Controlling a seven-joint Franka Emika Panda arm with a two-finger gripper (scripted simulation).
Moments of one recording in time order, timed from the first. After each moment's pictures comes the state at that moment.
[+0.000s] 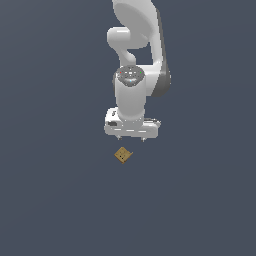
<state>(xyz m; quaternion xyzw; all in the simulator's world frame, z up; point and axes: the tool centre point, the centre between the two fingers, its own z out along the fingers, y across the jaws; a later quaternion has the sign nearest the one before) -0.001 0.014 0.153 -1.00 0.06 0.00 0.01</state>
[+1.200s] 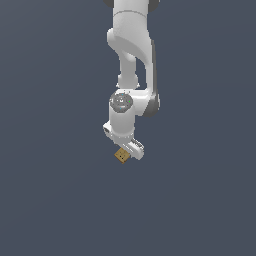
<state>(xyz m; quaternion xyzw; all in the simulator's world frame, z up) 0.000 -0.019 0.066 -0.94 0.35 0.00 0.00</state>
